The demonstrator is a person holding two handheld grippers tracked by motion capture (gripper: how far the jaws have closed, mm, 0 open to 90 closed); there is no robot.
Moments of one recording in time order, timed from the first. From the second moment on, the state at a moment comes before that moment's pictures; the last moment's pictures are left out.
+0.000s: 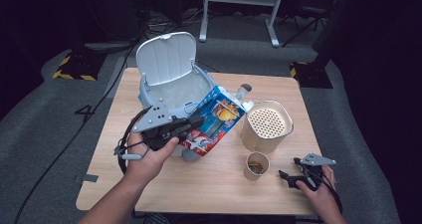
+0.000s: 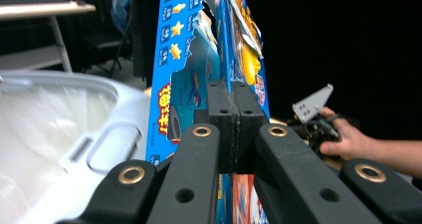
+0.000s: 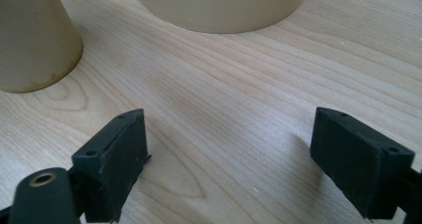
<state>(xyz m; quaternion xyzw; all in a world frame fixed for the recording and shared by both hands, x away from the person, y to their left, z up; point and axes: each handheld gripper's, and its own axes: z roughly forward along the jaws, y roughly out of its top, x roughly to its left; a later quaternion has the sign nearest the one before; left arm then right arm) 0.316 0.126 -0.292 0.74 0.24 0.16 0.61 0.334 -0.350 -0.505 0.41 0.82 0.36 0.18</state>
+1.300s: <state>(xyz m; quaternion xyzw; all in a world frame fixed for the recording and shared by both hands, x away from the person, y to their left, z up) 0.375 0.157 -0.221 0.67 0.28 0.28 0.63 0.334 -0.350 -0.505 0.41 0.82 0.36 0.18</state>
